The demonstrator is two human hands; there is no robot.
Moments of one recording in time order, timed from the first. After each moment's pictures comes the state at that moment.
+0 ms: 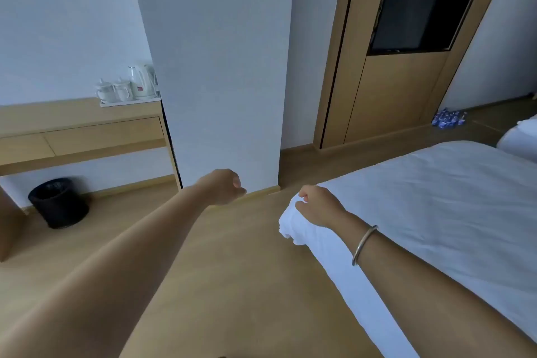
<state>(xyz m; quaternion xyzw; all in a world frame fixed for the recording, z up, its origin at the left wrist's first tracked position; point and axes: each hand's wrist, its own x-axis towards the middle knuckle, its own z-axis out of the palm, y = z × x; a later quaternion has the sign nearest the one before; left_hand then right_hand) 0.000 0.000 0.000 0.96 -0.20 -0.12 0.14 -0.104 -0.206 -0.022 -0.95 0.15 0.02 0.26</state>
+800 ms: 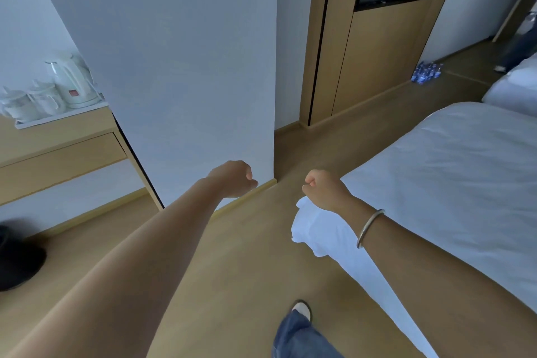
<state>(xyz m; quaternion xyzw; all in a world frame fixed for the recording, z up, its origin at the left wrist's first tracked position) 0.289 -0.039 -0.026 0.94 -0.30 -0.16 0.08 0.172 -0.215 -0.056 -0.91 0.26 0.00 0.31</state>
